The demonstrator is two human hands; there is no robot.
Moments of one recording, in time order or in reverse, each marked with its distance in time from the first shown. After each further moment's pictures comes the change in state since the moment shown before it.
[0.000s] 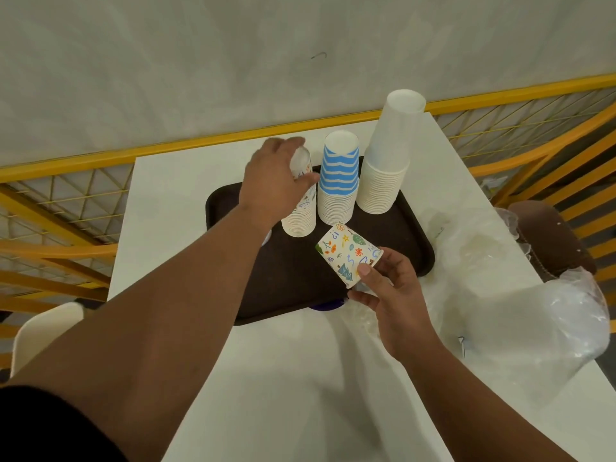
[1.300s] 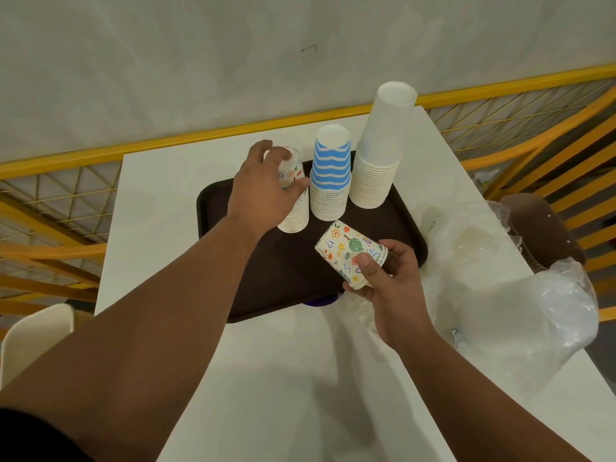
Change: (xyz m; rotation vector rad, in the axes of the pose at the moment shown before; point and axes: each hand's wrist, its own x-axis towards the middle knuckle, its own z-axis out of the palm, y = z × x) left_hand -0.016 -0.009 0.009 -0.002 -0.004 -0.032; right_hand 0.000 -0.006 -0.003 0.038 0.004 -0.028
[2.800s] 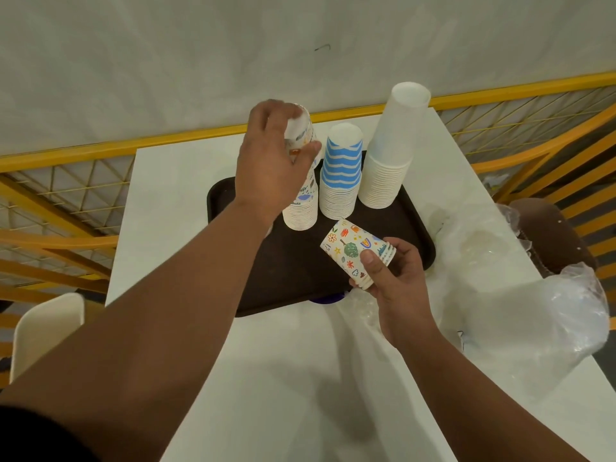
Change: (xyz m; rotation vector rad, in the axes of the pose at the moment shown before) left_hand 0.000 0.029 -0.033 -0.174 0.330 0.151; right_hand -0.003 0.001 0.005 -0.058 0.003 -0.026
